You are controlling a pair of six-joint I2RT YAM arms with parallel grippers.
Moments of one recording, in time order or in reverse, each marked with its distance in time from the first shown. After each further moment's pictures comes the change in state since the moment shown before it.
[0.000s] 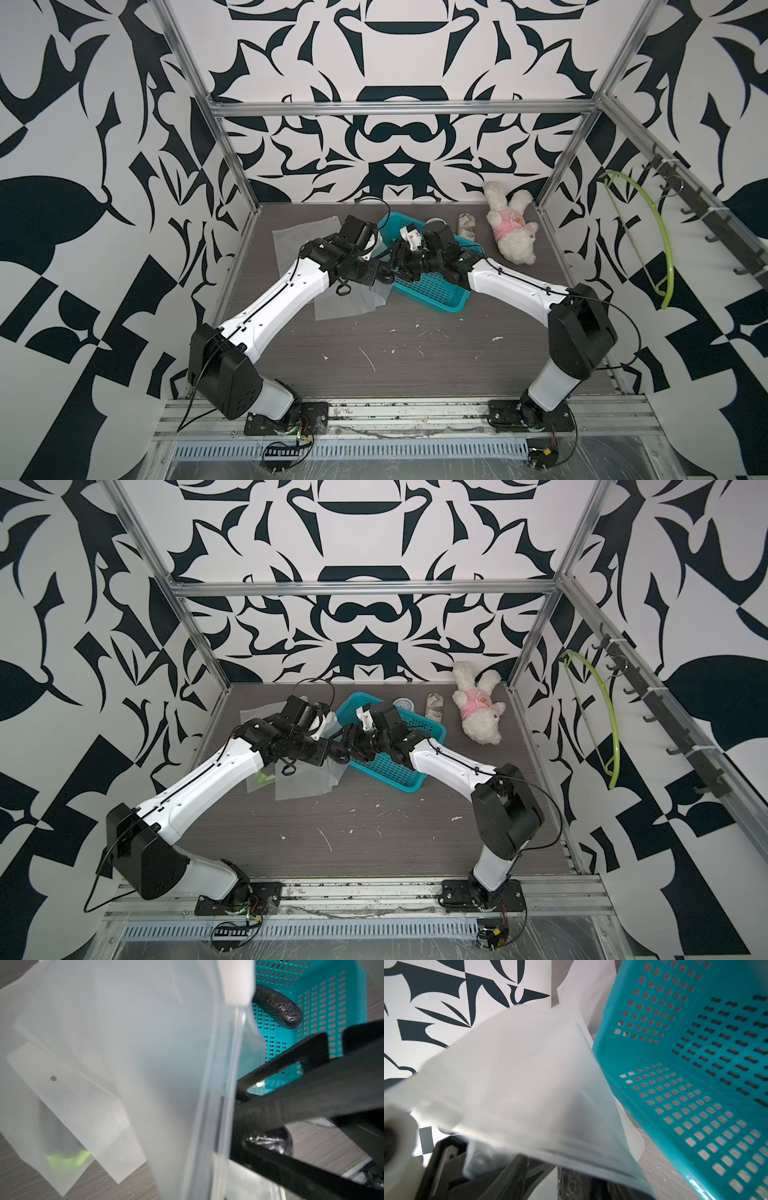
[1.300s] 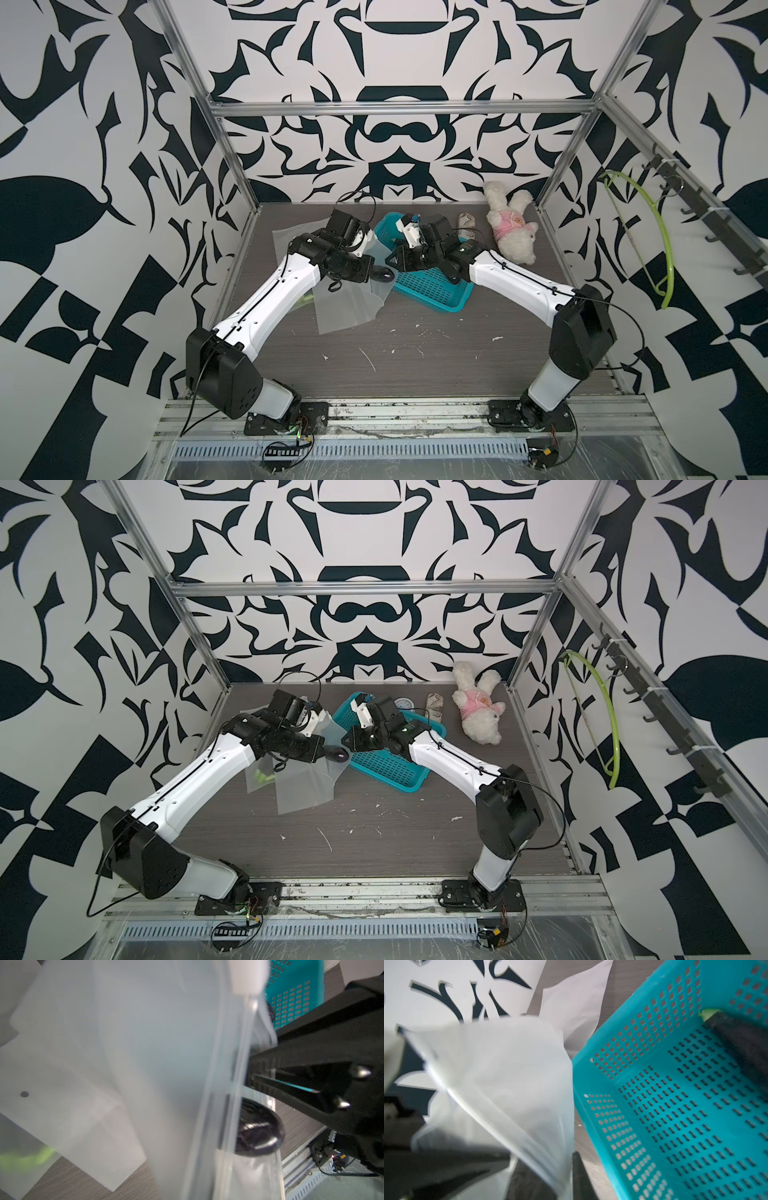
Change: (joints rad) left arm 0.081 -0.007 0.041 -0.064 0.204 -0.011; right arm 0.008 0.039 0.179 -0.288 0.176 -0.519
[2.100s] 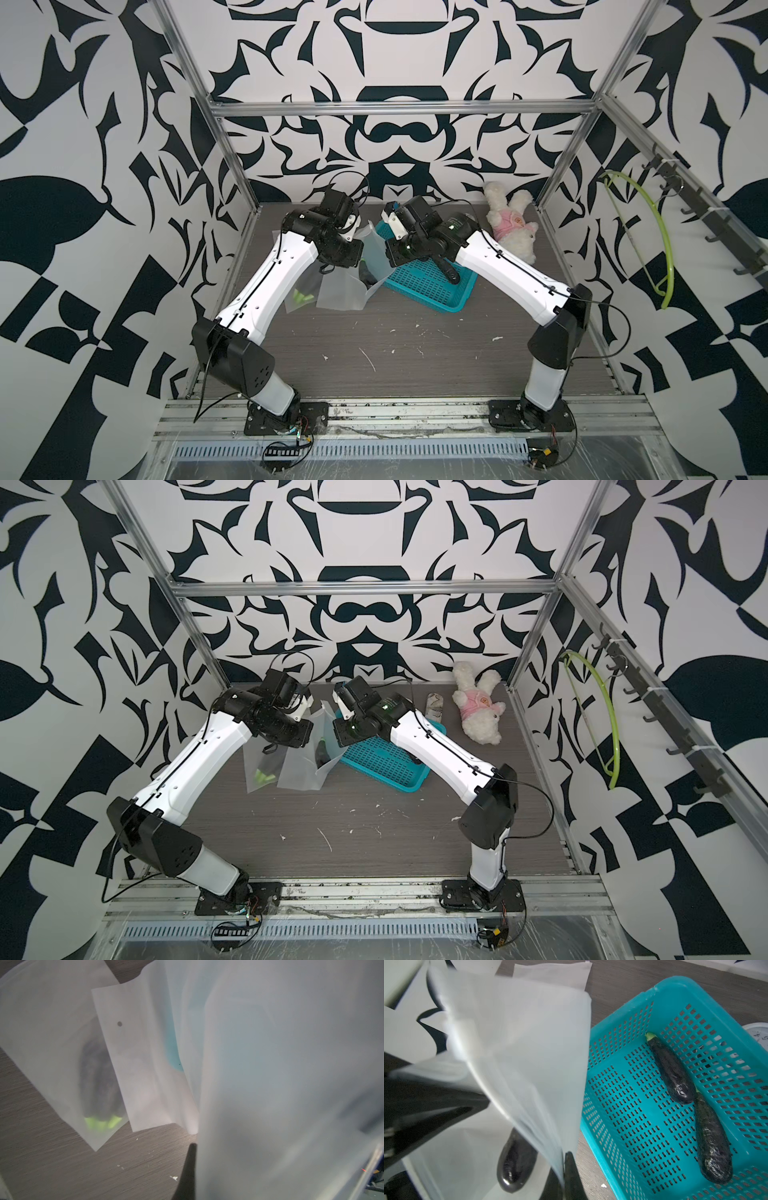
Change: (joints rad) left arm 0.065 0.113 0.270 -0.275 -0.166 0.053; right arm 0.118 0.121 0.475 -0.566 0.327 -0.180
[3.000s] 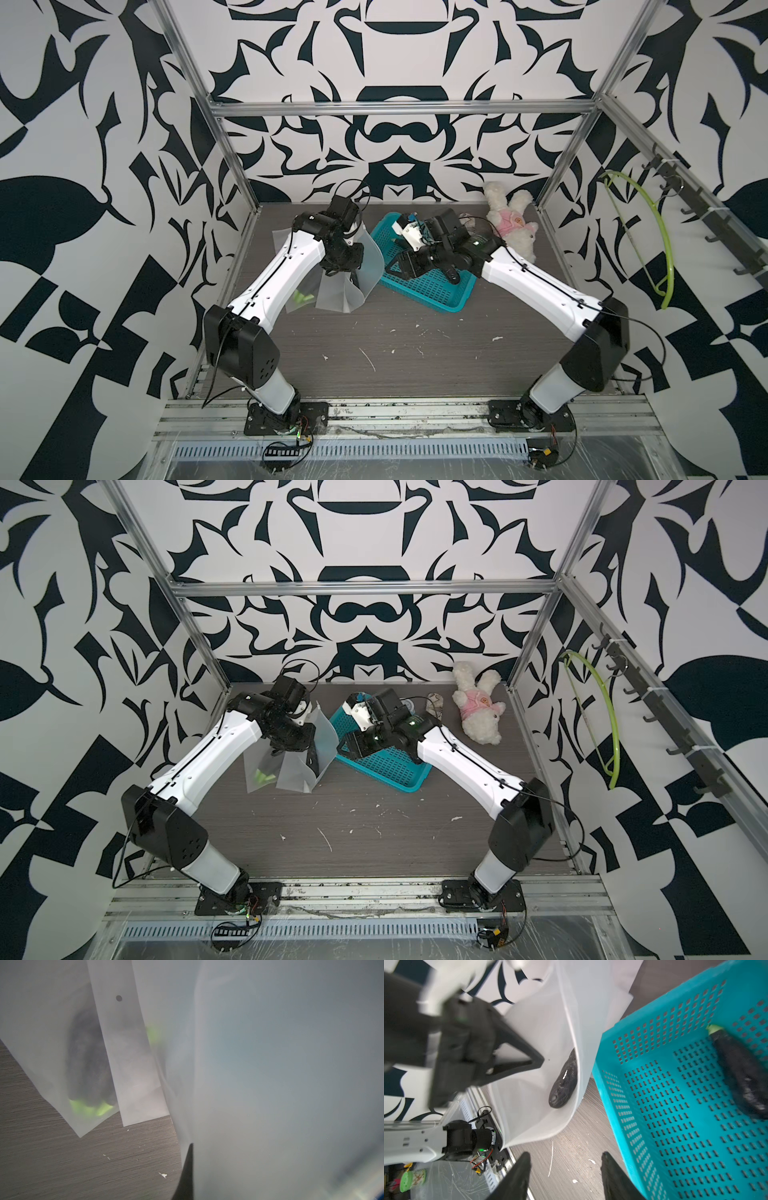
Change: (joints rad) left arm 0.000 0.064 -0.056 0.035 -0.001 -0.140; right arm -0.128 -0.264 -0.436 0.308 -0.376 -0.088
